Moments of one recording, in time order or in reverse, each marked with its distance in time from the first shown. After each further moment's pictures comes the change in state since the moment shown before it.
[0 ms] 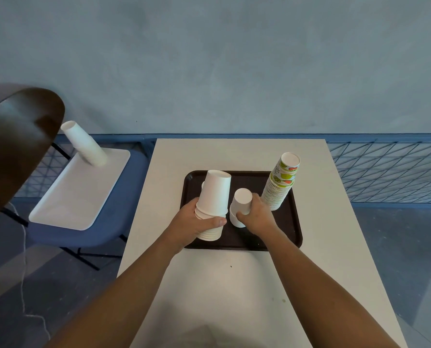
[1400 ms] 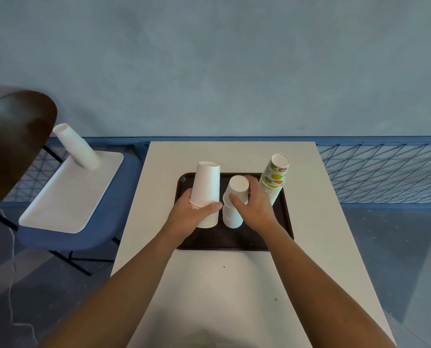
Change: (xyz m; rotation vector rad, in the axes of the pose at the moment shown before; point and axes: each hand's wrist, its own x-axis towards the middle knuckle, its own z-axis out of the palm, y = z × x) left_hand 0.010 0.017 0.014 -0.010 0.165 0.064; right_hand -0.025 -0.034 -0.039 0.176 0.164 -0.208
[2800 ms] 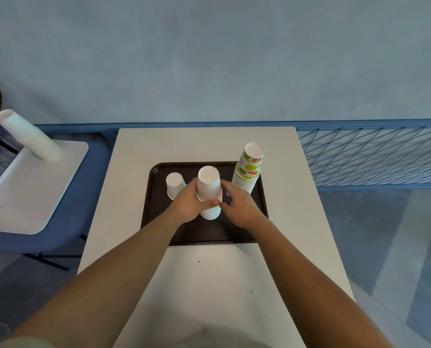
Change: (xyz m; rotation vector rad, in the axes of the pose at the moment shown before) left_hand 0.086 -0.041 0.070 0.325 -0.171 0.036; right_hand 0.011 0.049 -0.020 -0.119 -0.301 0.025
